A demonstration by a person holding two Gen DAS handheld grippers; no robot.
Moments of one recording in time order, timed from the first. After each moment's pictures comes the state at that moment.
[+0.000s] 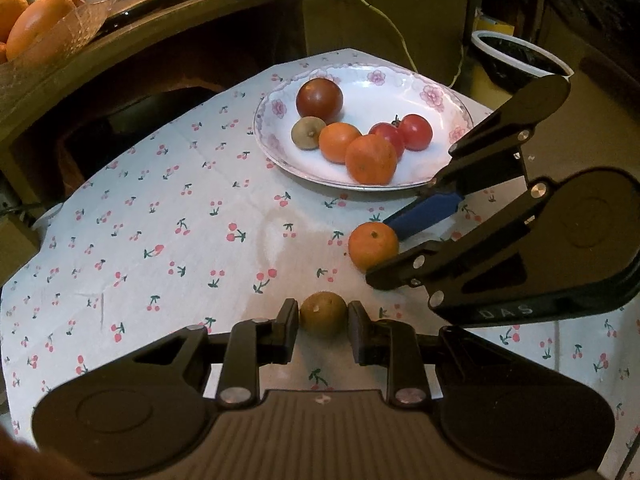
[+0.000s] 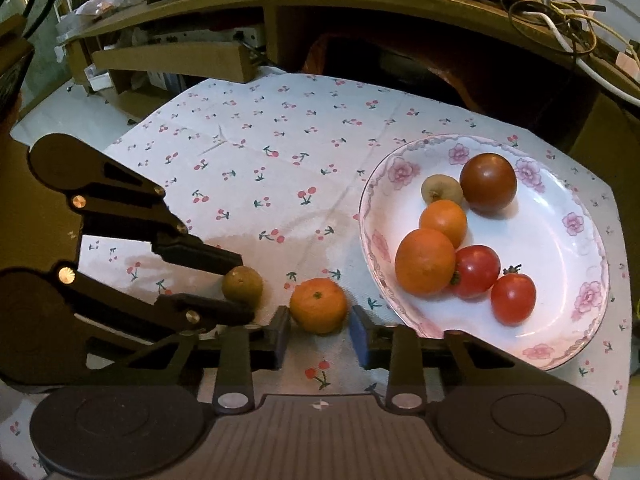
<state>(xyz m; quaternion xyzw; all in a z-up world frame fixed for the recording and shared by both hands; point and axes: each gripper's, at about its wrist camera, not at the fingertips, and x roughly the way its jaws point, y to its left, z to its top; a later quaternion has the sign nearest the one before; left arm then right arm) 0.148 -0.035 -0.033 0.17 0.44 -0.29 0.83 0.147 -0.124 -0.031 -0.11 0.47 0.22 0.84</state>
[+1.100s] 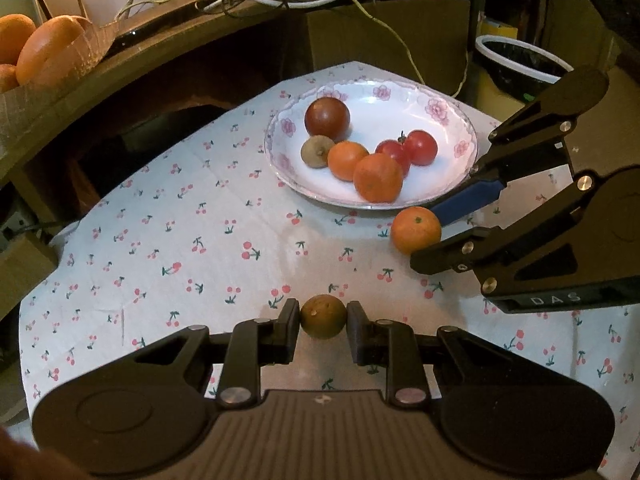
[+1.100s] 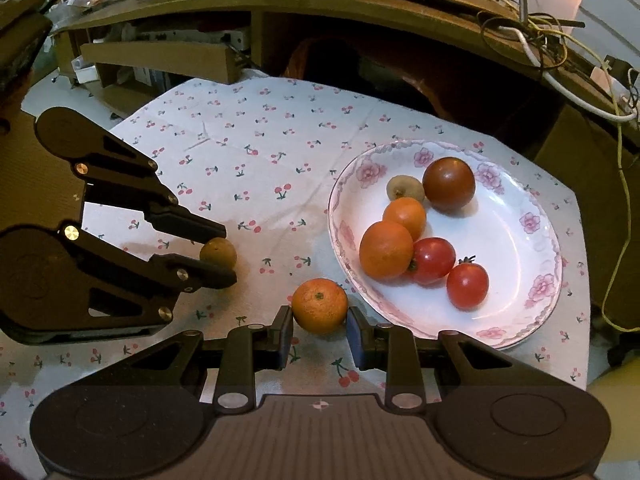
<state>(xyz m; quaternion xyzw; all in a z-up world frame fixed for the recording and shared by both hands) 0.148 -0.036 -0.021 0.18 0.42 -0.28 0.84 0.130 -0.133 -0.015 -0.14 0.46 0.19 0.86</state>
